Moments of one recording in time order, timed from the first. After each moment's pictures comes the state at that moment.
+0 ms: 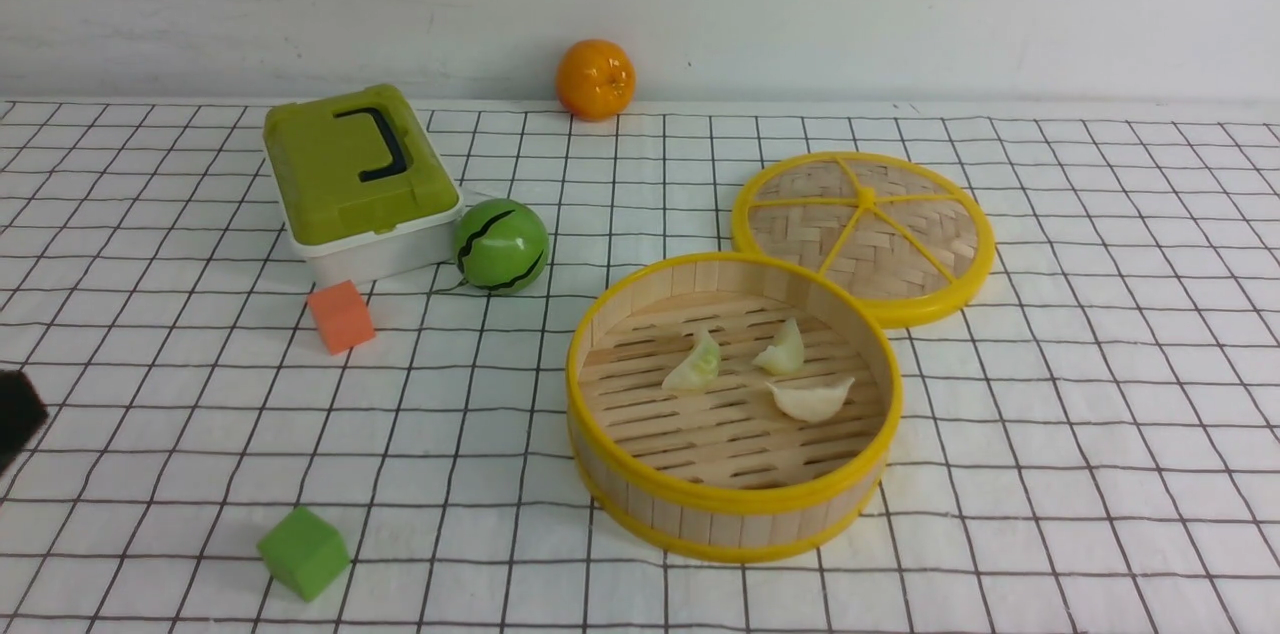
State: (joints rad) right arm -0.08 -0.01 0.02 -0.02 0.38 0.12; left arm -0.31 0.25 -0.30 0.09 0.06 -0.28
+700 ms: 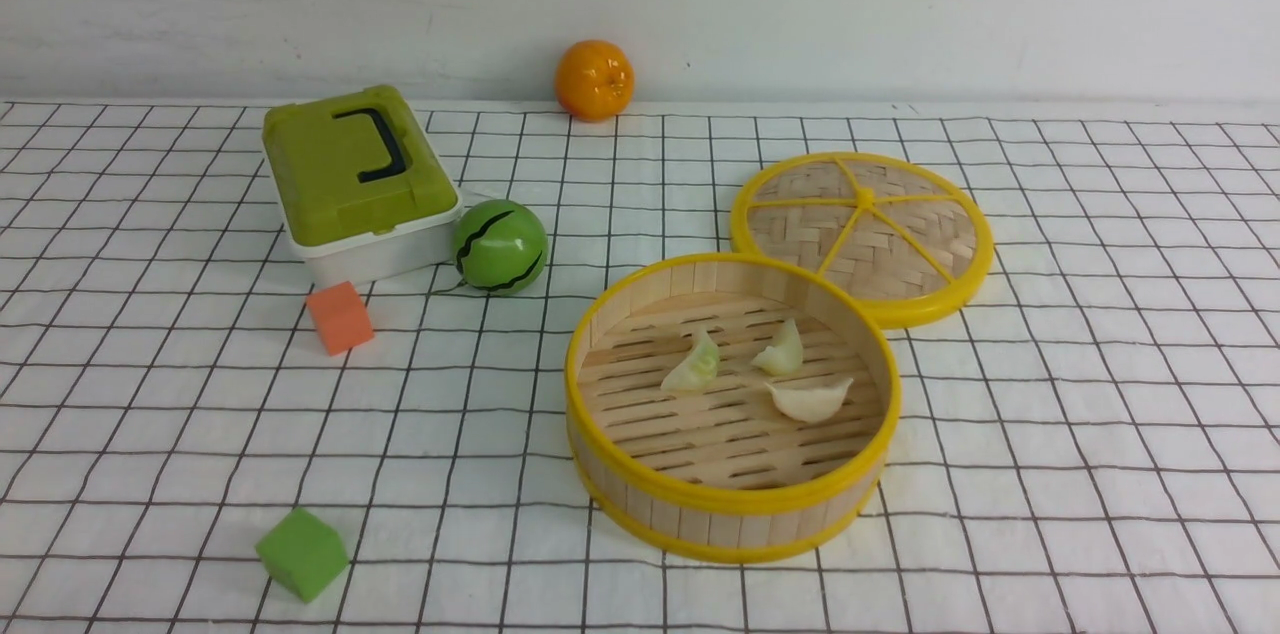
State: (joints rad) right arm -0.08 -0.01 0.02 -0.02 0.38 0.12; left arm 0.03 -0.01 0.03 0.03 0.18 -0.38
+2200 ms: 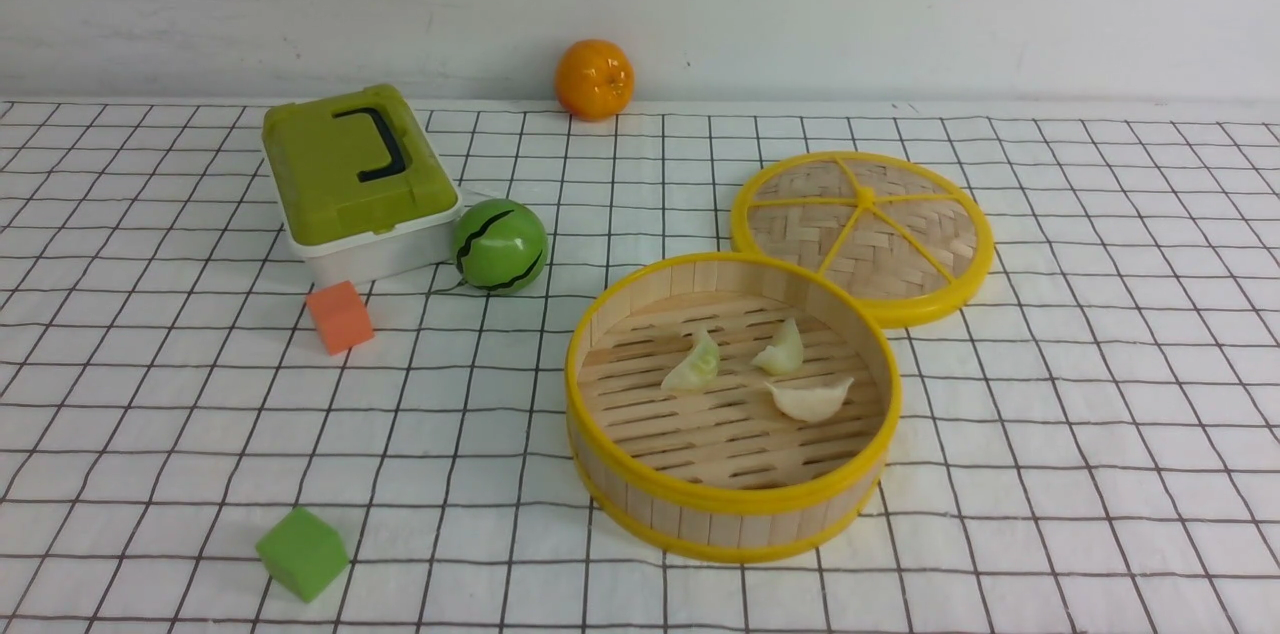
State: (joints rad) right arm -0.08 -0.01 0.02 -0.02 0.38 0.12; left arm 0.03 -0.01 0.03 0.02 0.37 -0.38
